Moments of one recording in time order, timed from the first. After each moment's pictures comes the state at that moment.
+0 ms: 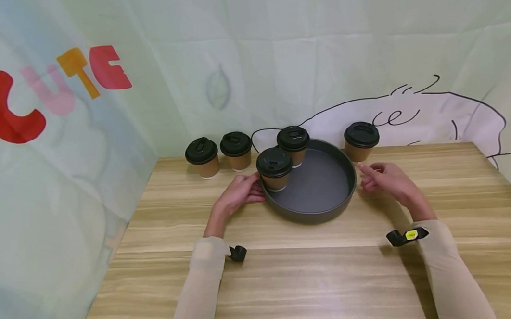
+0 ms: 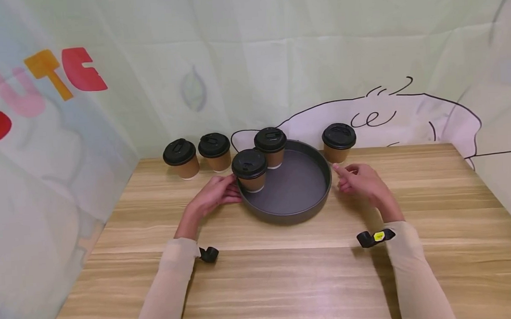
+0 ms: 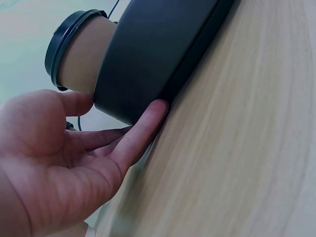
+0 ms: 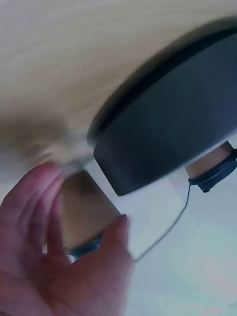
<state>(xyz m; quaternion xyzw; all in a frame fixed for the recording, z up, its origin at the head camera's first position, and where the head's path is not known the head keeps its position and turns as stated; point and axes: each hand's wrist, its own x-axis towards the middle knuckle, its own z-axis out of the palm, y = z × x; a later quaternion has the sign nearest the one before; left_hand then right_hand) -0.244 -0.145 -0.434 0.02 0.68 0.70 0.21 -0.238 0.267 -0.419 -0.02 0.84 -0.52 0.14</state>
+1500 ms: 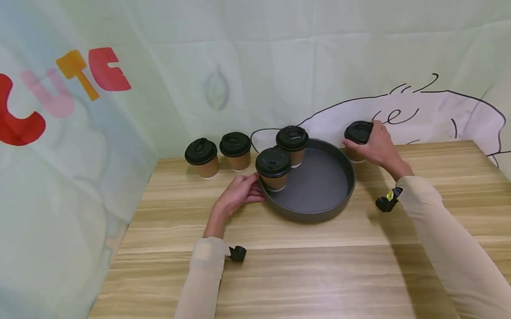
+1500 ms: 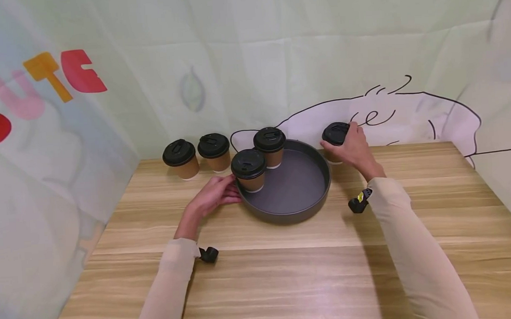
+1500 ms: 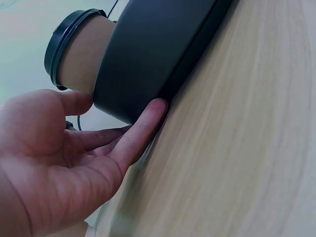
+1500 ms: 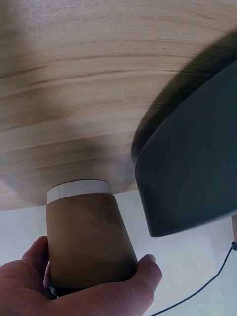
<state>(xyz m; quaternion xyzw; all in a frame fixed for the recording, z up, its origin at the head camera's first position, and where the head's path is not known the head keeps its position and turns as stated) -0.245 -0.145 -0.435 0.01 0.68 0.70 0.21 -0.311 0.256 -0.403 -0.04 0.94 -0.34 -0.06</state>
